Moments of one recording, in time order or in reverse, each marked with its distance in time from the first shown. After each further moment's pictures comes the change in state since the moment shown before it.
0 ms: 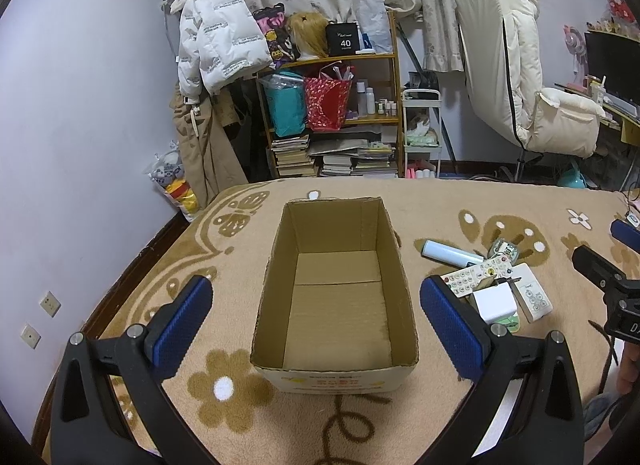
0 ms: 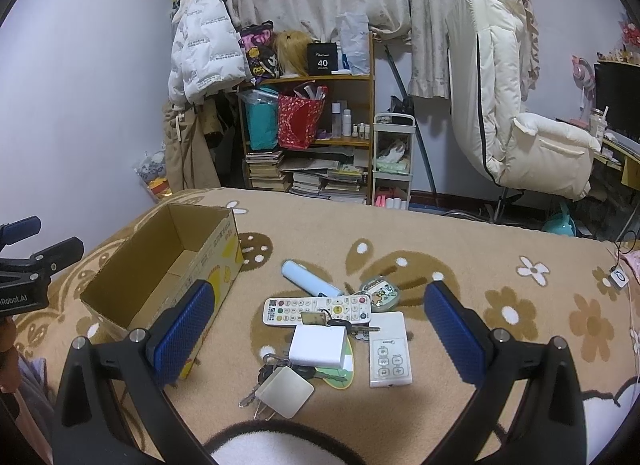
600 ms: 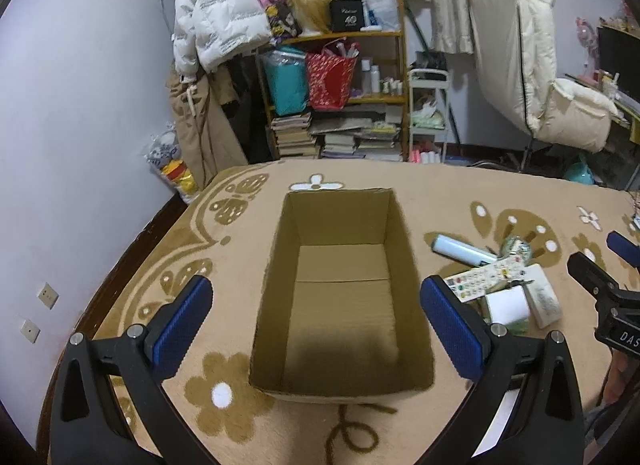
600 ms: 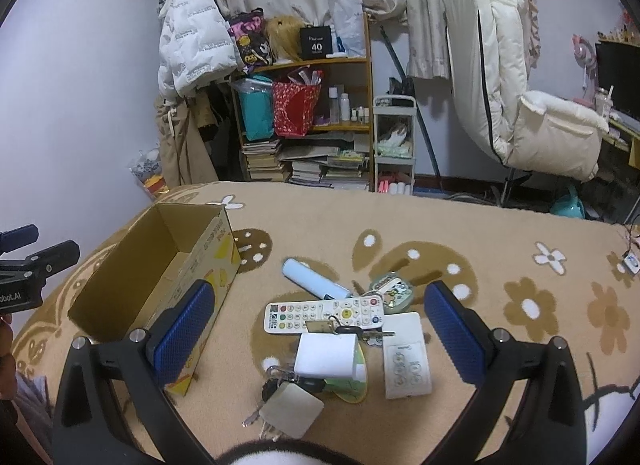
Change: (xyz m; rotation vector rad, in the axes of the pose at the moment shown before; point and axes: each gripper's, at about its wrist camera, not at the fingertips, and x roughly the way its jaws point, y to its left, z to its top) left arm 0.044 0.008 0.020 -0.011 0.105 0.003; right arm 0.046 0.000 0.010 0.048 0.059 0.010
